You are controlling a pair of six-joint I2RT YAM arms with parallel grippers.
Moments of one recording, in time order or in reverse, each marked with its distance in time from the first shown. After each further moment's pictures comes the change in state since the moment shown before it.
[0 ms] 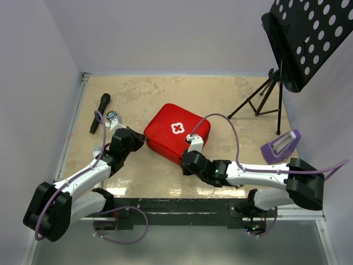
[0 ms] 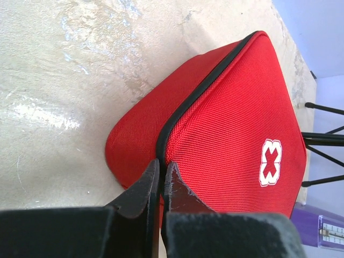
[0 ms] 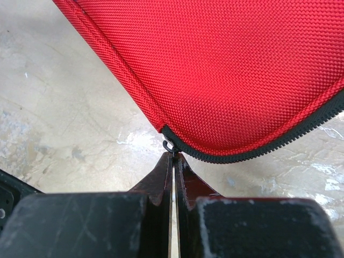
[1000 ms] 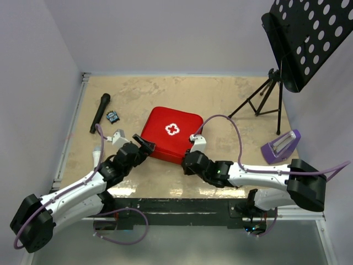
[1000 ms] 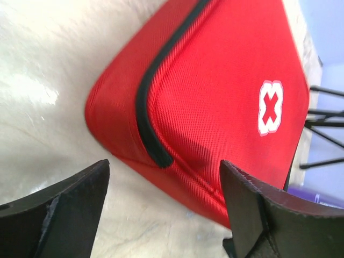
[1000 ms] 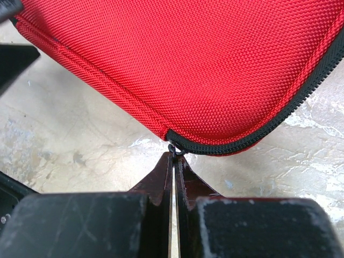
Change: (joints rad) left arm -0.271 -0.199 -0.056 -0.246 -0.212 -0.217; right arm -0.015 -0.021 -0.041 0.041 -0.008 0.029
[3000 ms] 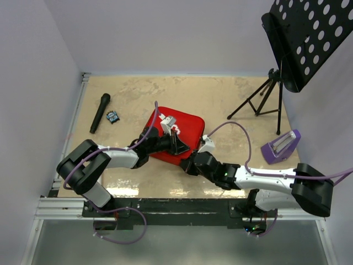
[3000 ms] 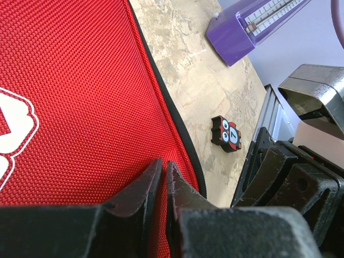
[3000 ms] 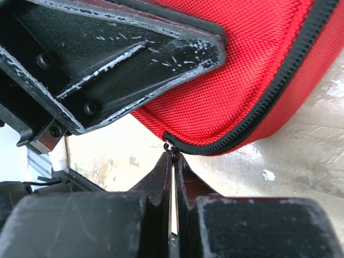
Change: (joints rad) left arm -0.001 0.727 0.216 0.813 0.850 0.575; right arm -0.060 -0.082 -0.133 0.171 -0.095 0.282
